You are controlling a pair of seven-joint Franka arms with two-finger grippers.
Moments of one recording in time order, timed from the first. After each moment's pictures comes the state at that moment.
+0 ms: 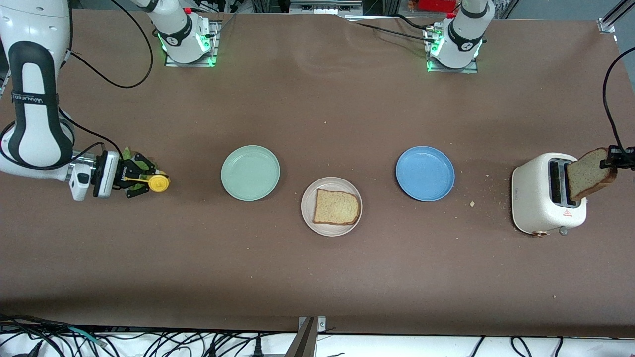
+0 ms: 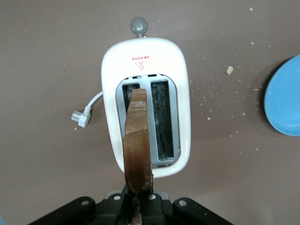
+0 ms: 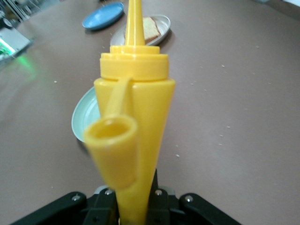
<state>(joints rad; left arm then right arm) 0.14 0.33 0.23 -1.51 -0.01 1.65 0.62 0.19 0.51 -0.45 -1.93 1.09 1.79 -2.06</state>
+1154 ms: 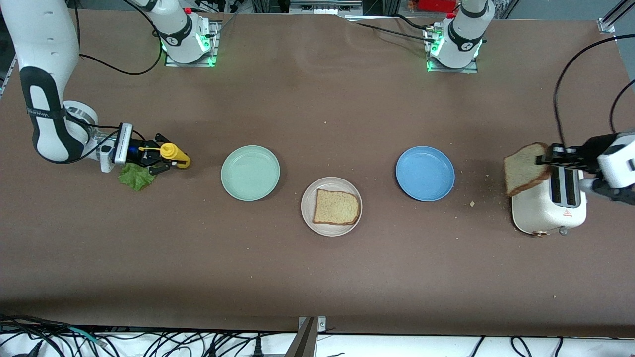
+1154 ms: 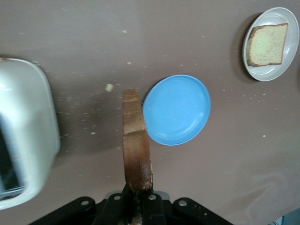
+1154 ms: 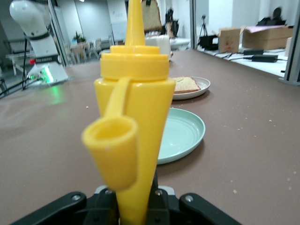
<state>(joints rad) 0.03 0.37 0.10 -1.41 -0.27 1.45 0.33 0.09 0.63 -0.43 -2.13 1.35 1.52 -2.65</state>
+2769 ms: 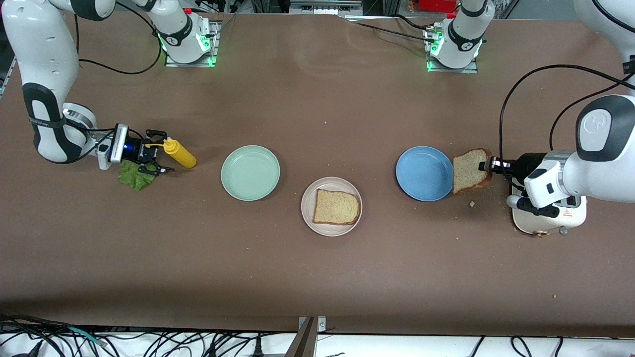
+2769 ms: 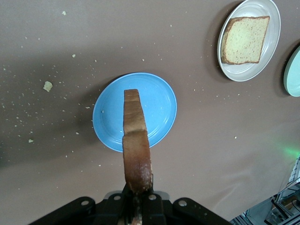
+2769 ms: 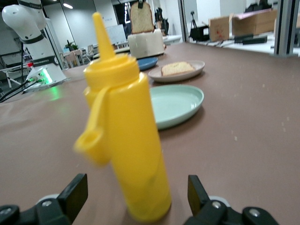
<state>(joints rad) -0.06 0.46 0.10 -1.41 -0.36 1.45 0.23 0.06 0.71 -0.50 -2.12 1.31 1.49 -2.64</state>
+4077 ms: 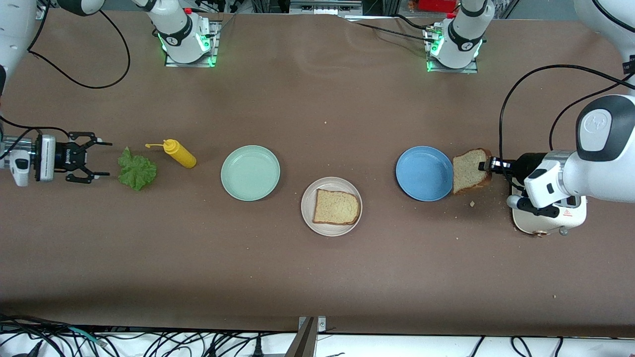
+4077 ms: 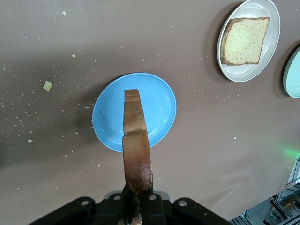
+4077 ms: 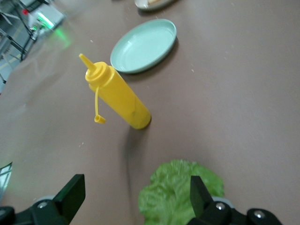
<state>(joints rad) -0.06 0.46 0.10 -1.41 -0.37 1.45 0.22 0.08 0.64 -0.68 -1.68 0.83 1.45 -2.06</state>
